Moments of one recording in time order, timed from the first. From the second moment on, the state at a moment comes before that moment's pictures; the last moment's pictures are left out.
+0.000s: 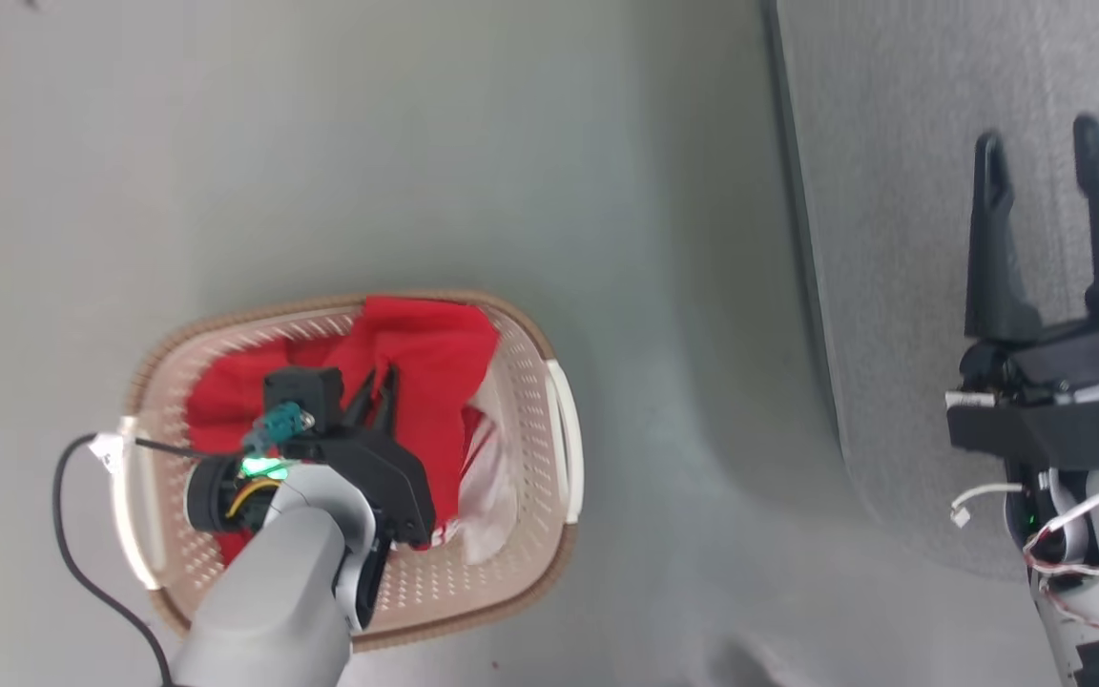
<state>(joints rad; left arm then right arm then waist) -0.80 0.04 -0.62 1.06 -0.74 0.03 -0.23 -0.51 -0.24 0.15 0.00 0.31 0.03 -0.26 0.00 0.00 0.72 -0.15</state>
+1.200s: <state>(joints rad) -0.57 0.14 -0.53 0.65 -0.66 0.02 -0.25 -0.18 -0.17 0.16 0.20 0.31 0.04 -0.26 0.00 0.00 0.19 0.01</state>
